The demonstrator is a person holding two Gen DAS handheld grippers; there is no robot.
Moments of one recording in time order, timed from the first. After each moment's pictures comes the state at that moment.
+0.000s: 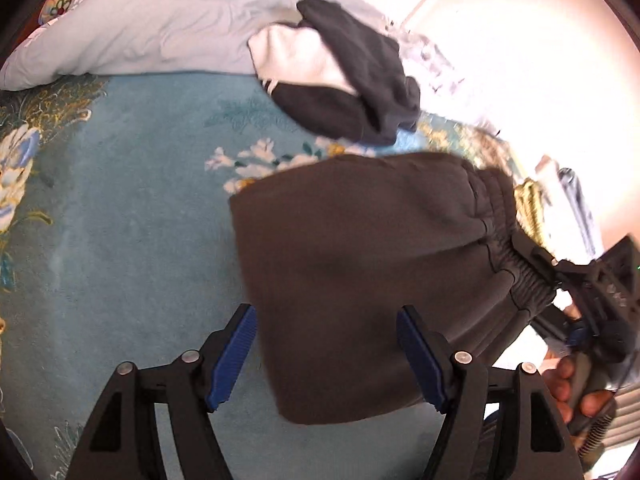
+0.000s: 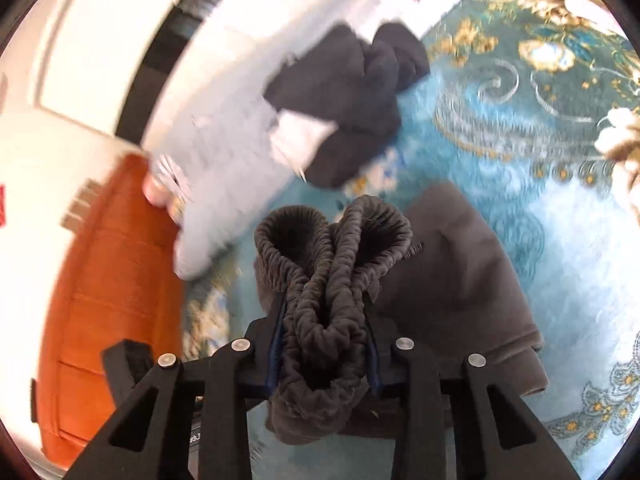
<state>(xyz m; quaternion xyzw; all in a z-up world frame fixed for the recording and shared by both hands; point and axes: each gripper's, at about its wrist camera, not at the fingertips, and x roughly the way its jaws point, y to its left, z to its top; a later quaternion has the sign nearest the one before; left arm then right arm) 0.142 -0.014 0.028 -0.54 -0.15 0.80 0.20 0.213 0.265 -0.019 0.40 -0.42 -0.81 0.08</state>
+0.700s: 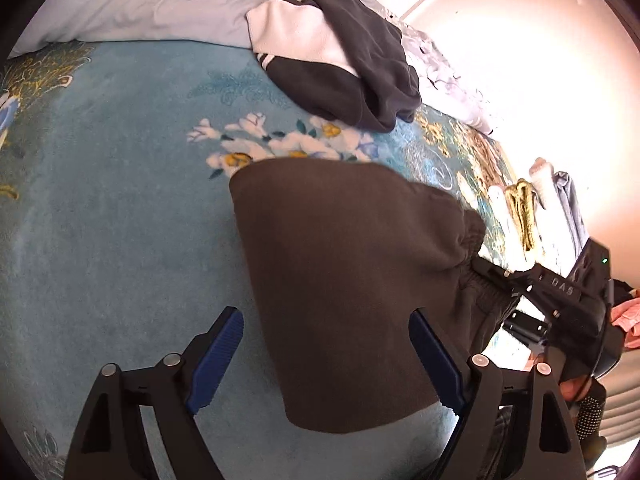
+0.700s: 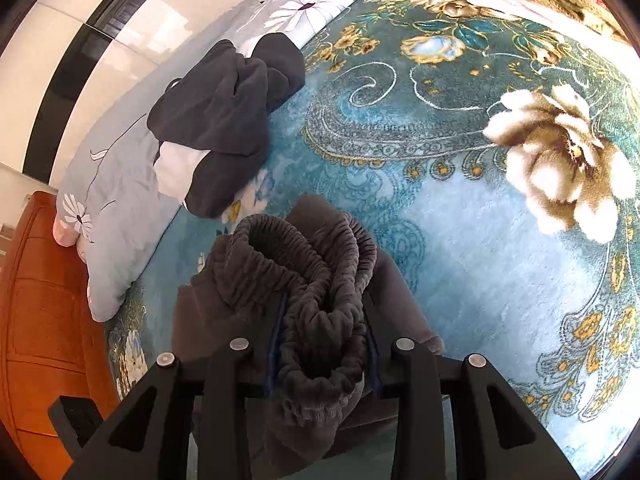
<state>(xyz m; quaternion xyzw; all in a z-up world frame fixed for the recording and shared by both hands) 0.130 -0.012 -0.018 -0.57 -0.19 0.77 0.22 0.206 0.285 -0.060 0.48 -0.39 -0.78 -0.10</state>
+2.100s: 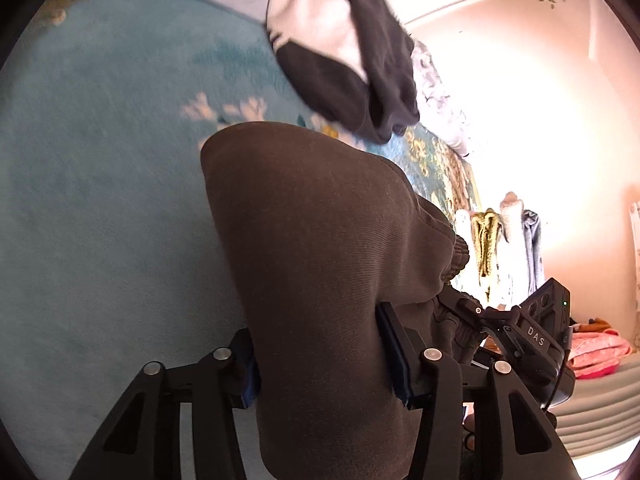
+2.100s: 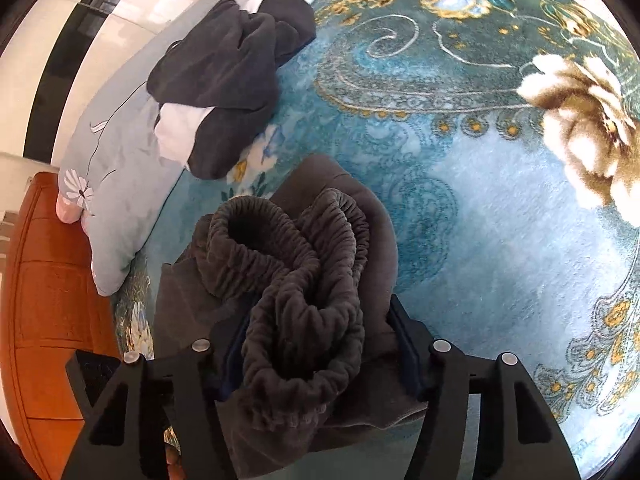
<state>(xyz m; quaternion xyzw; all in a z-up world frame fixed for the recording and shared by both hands) 0.102 -0.057 -0.029 -0.57 -0.28 0.72 0.27 0.194 0.237 -0.063 0.52 -0.39 -0.76 -0.06</state>
